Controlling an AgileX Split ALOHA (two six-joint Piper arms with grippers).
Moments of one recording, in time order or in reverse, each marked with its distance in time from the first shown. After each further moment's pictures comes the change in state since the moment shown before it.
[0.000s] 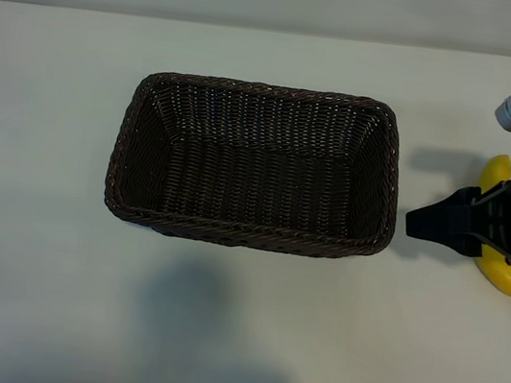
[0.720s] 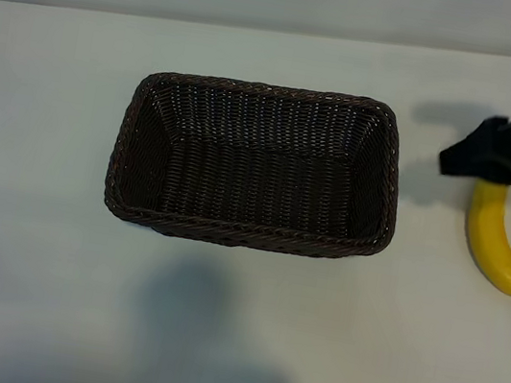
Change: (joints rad) left arm -0.106 0.000 0.000 0.000 0.000 0.000; right arm 0.000 0.070 -0.321 -0.371 0.078 0.357
